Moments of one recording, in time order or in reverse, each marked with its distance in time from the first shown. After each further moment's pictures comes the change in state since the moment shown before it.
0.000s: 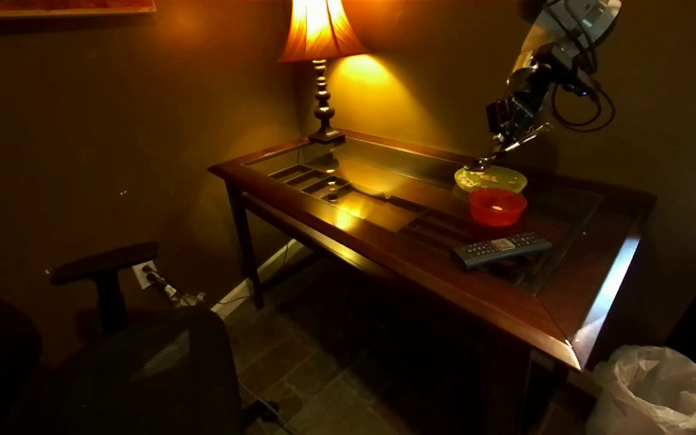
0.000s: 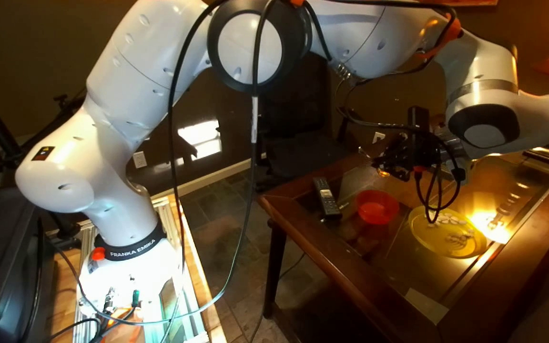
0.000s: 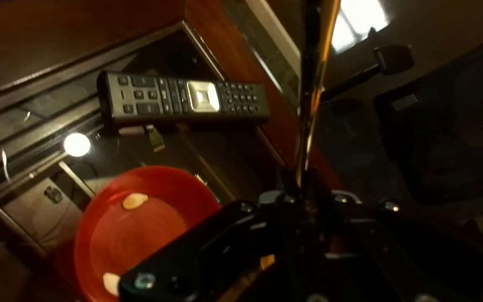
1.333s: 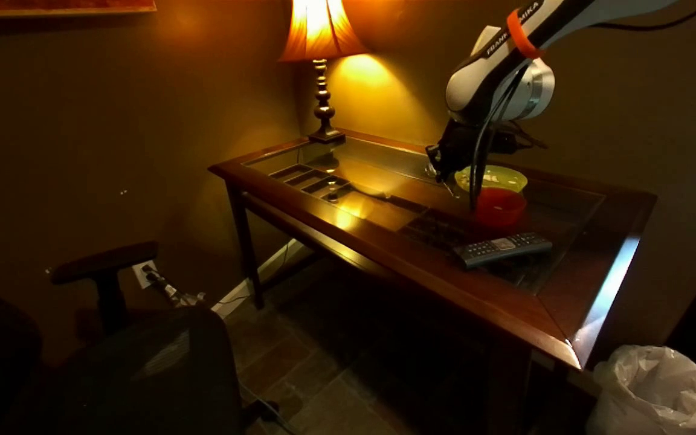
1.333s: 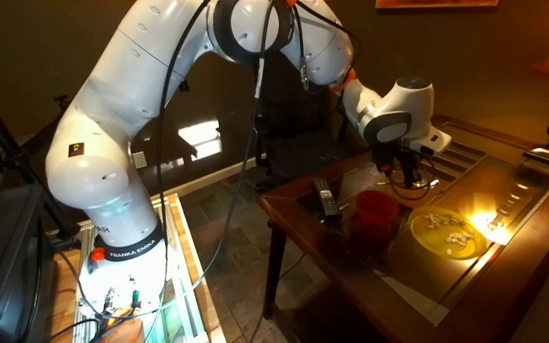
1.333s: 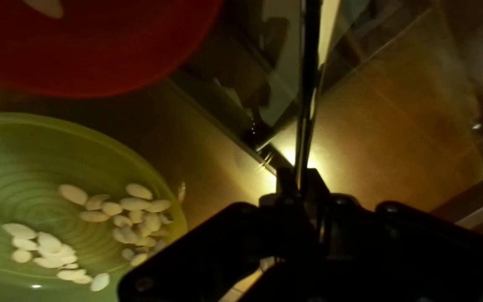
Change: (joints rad) arm 0.406 -0.021 -0.137 -0.352 -0.381 1.276 0.353
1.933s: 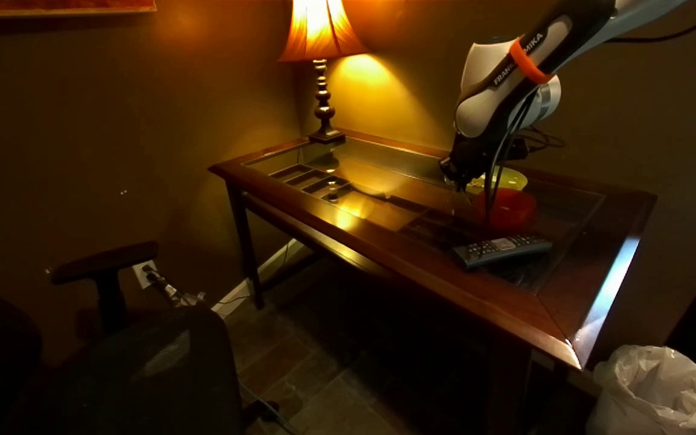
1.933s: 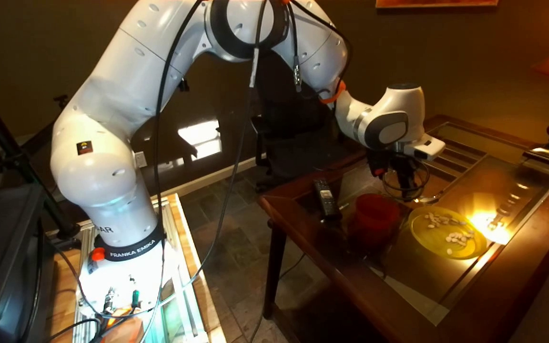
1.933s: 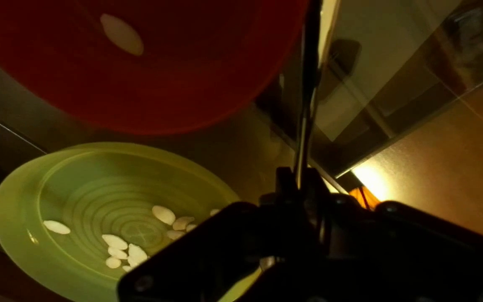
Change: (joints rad) arm 0.096 0.014 -0.128 -0.041 -0.200 -0.054 0.213
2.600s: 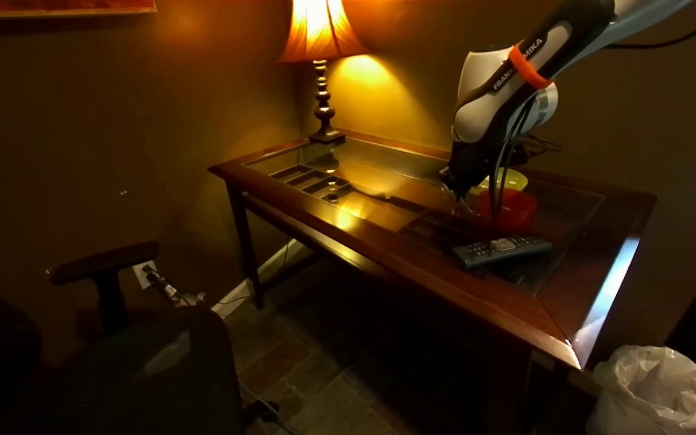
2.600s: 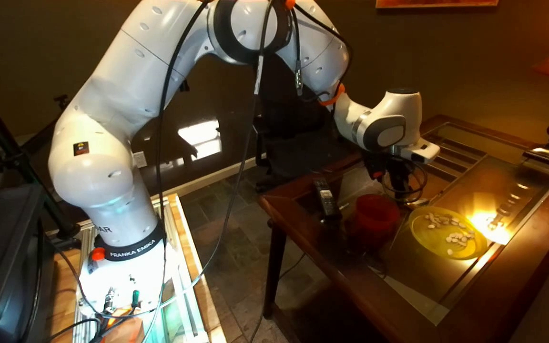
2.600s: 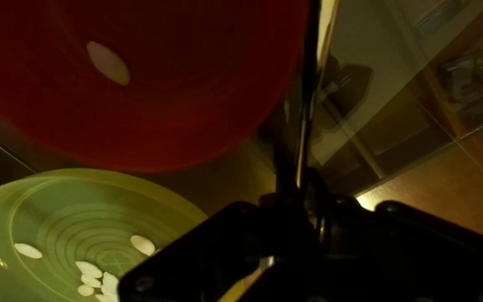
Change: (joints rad) arm -0.042 0.007 0.062 0.004 -0.024 -0.033 -0.059
